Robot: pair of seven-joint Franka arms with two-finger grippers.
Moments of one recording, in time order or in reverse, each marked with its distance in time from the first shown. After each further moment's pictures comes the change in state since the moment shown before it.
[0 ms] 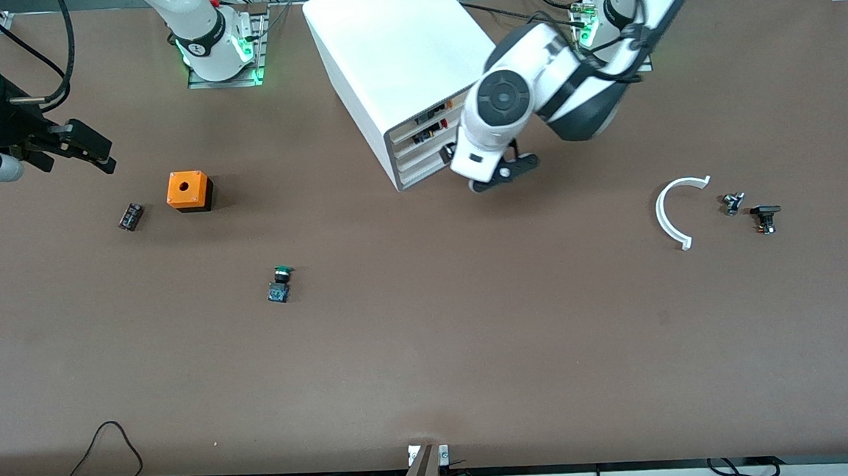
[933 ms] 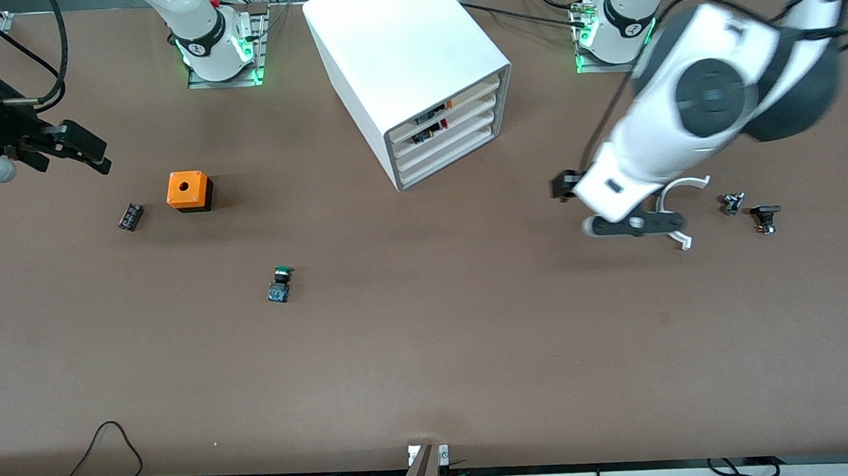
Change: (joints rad) left arm 0.272 -0.026 0.013 0.301 0.153 -0.204 0.729; right arm -0.001 0.000 -0.011 0.000 0.000 -0.003 -0.002
